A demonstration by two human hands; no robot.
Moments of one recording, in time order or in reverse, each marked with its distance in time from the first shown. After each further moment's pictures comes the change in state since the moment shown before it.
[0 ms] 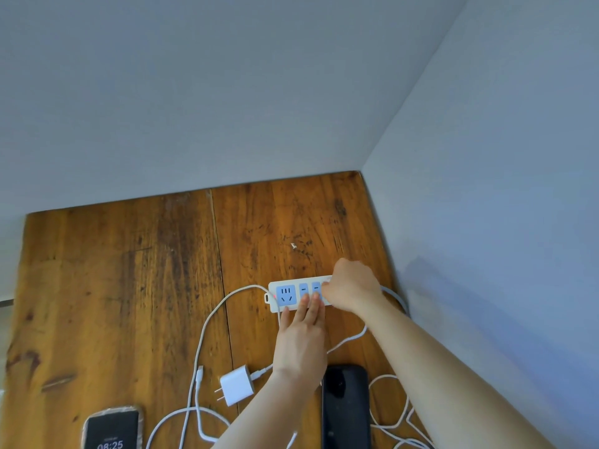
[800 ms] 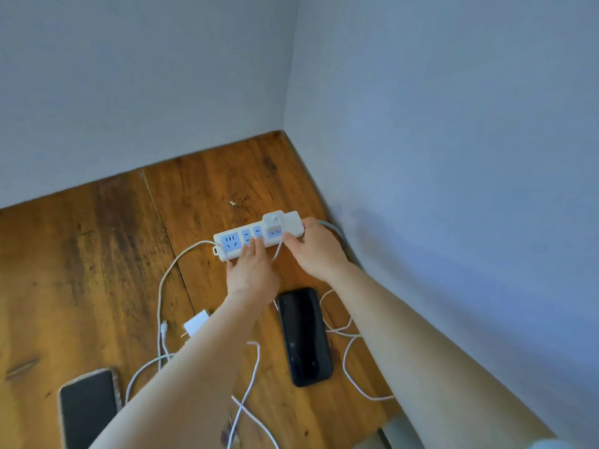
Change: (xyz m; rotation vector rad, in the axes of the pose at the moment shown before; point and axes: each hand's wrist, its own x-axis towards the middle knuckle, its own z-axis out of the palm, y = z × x) left_hand -0.018 0.021 -0.015 -0.168 0.070 -0.180; right_hand -0.087 0.066 0.028 0.516 0.223 -0.020
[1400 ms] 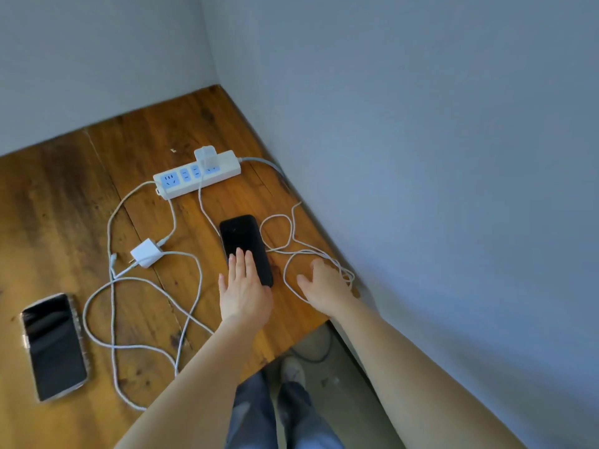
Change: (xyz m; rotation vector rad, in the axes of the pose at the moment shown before) left_hand -0.165 0.037 0.137 0.076 0.051 0.045; right_hand -0.188 0.182 0.017 0.005 -0.114 0.211
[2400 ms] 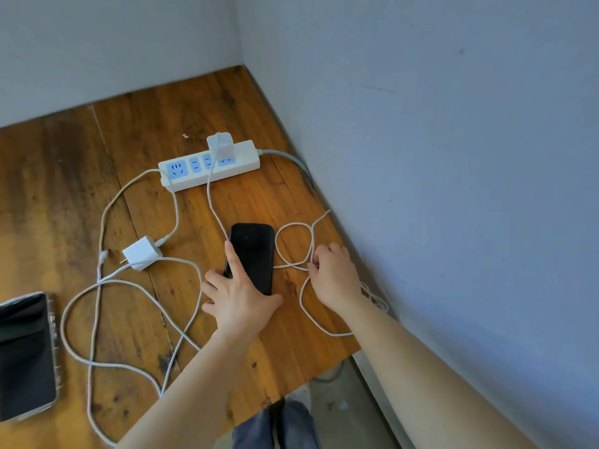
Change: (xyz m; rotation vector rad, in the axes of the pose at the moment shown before) left_hand 0.047 -0.010 0.014 -0.254 0.103 -0.386; right_hand 0.086 -0.009 0.021 -0.215 0.302 -0.299
